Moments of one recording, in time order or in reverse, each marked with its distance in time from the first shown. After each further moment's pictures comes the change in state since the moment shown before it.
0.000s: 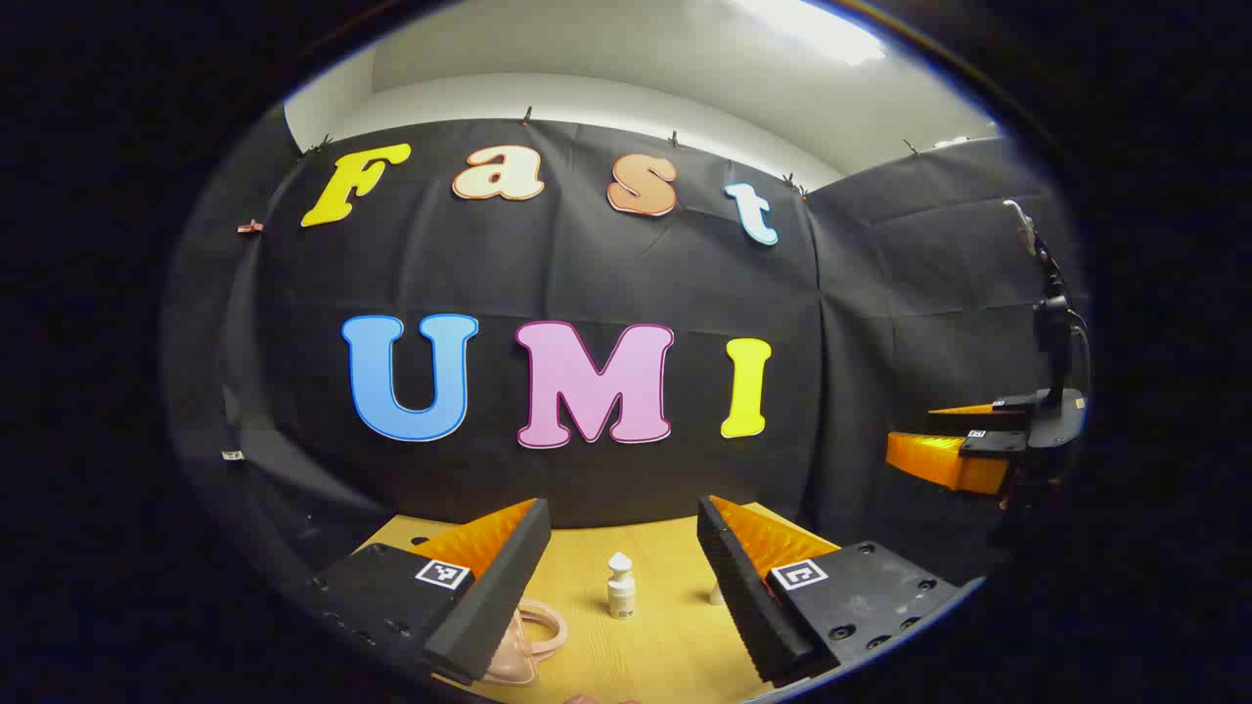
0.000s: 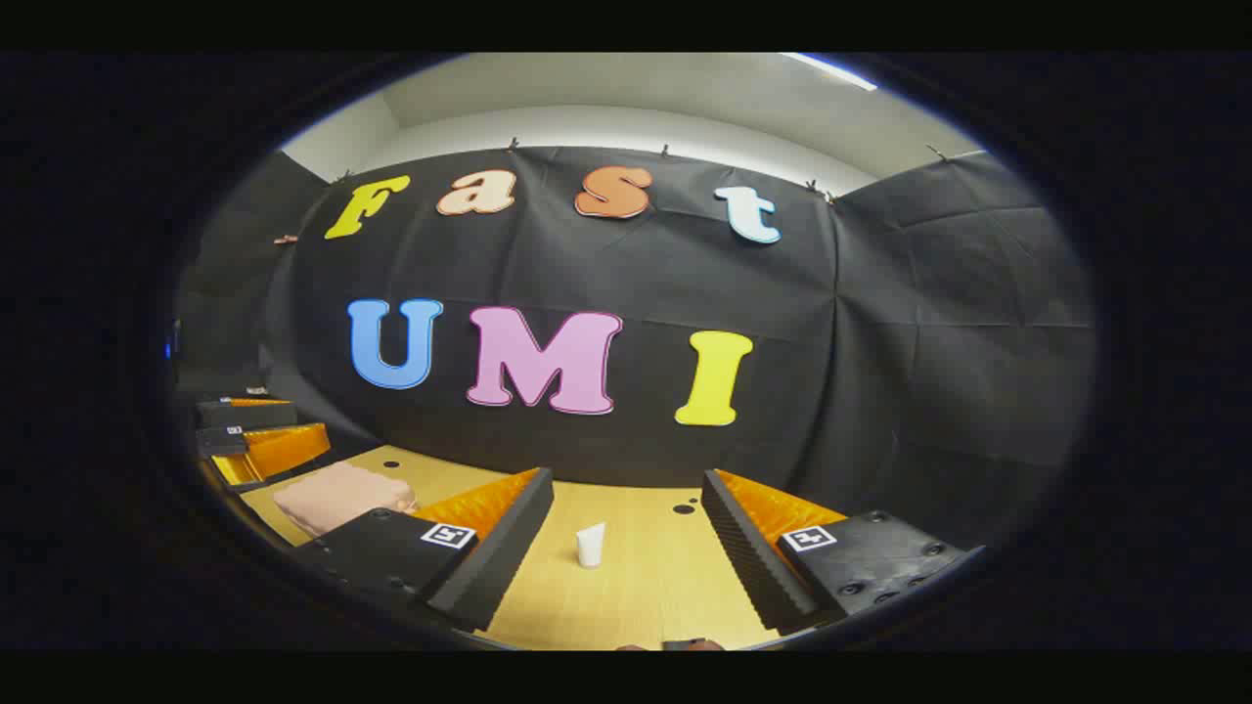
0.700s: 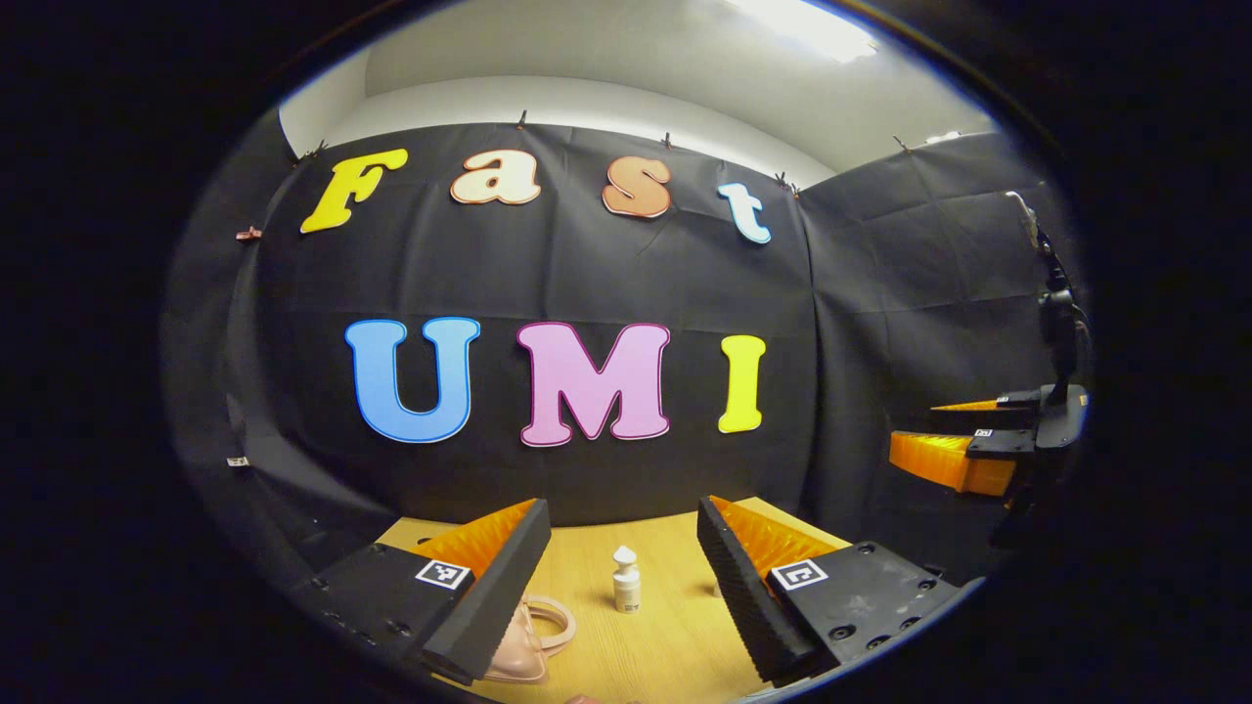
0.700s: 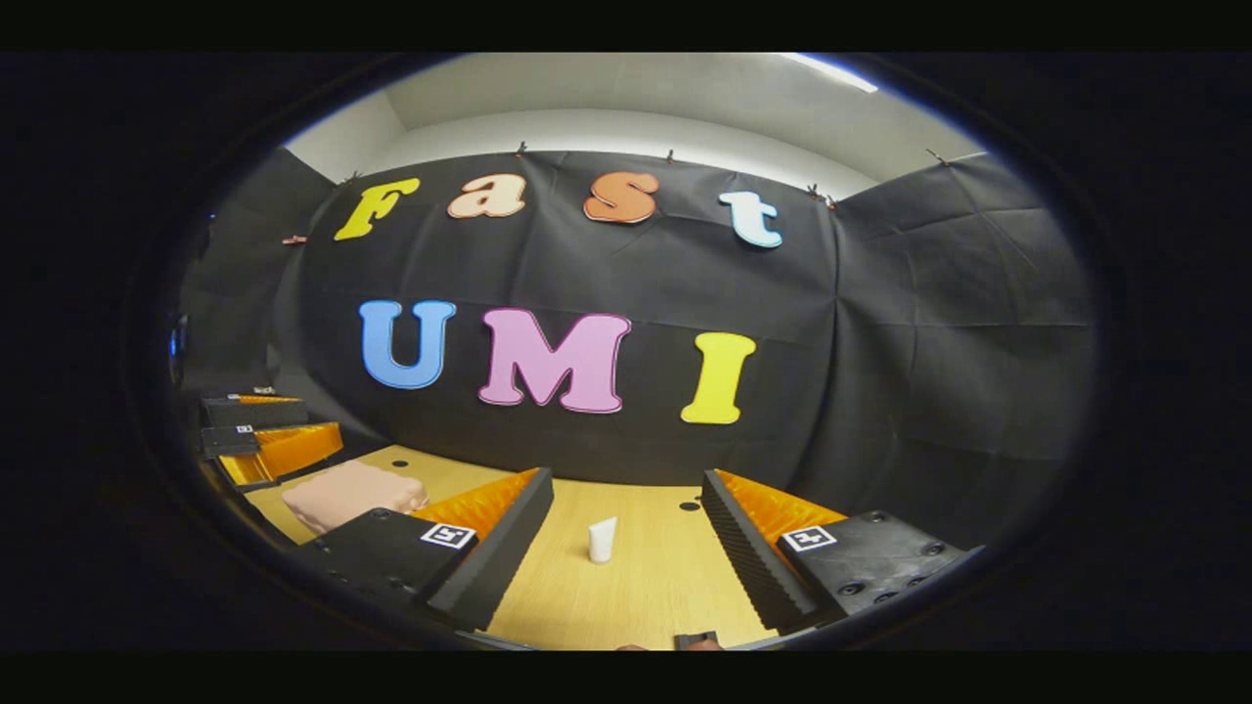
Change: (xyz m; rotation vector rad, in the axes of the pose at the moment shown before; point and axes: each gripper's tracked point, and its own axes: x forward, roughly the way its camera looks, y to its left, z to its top) left arm -0.018 0.003 -0.002 0.025 -0.001 -0.014; right arm -0.022 0.021 -0.008 -0.004 -0.007 0.012
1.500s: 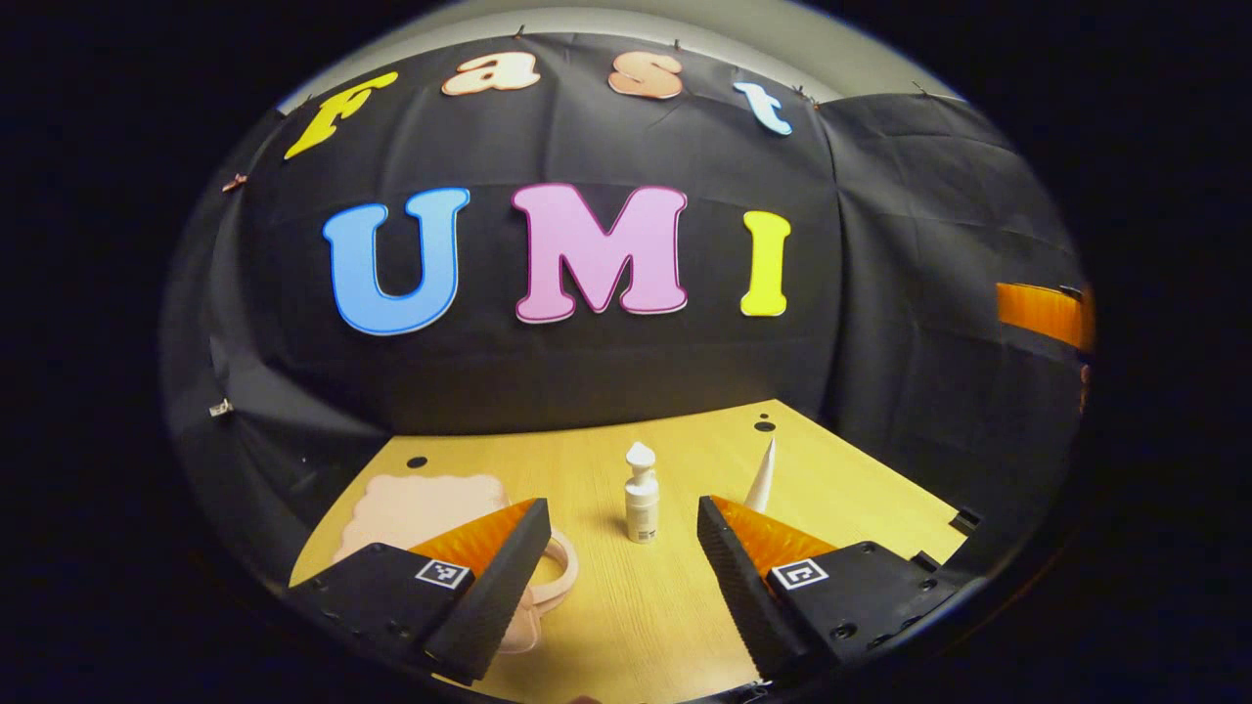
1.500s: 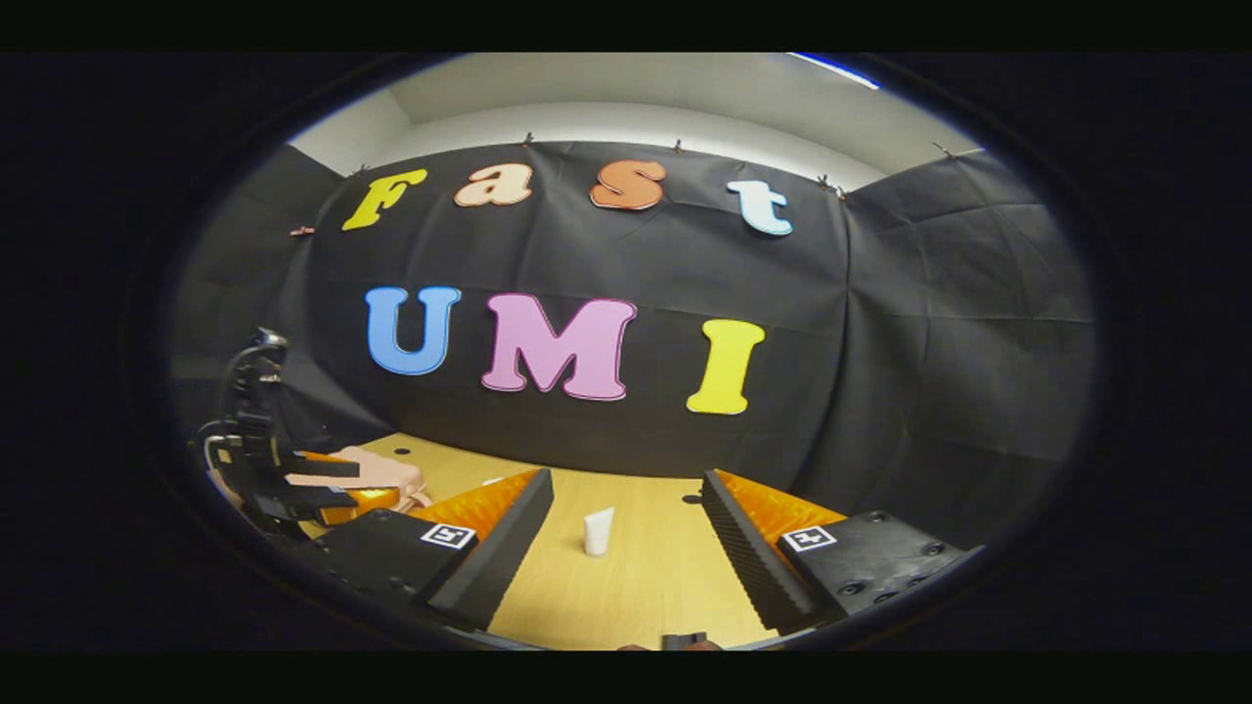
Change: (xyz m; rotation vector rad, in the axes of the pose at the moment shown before) left arm 0.074 0.020 -0.161 -0.037 0.354 0.046; right arm 0.016 -0.021 -0.026 -0.016 0.035 0.043
